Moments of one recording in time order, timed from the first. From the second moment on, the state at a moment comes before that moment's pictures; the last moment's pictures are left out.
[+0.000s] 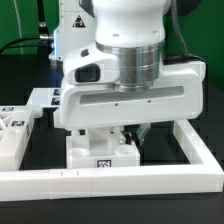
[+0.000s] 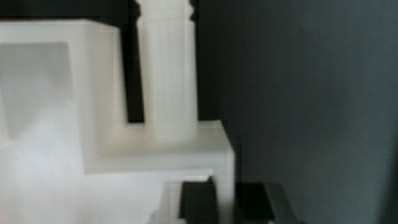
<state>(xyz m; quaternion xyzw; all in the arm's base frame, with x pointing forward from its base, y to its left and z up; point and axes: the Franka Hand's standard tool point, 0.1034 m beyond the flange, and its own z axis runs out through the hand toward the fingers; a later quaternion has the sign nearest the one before) 0.595 0.058 0.015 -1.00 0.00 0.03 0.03</state>
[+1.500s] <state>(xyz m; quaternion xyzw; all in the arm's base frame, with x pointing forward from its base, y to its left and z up) 0.618 0.088 0.031 -1.00 -0.01 0.02 0.03</state>
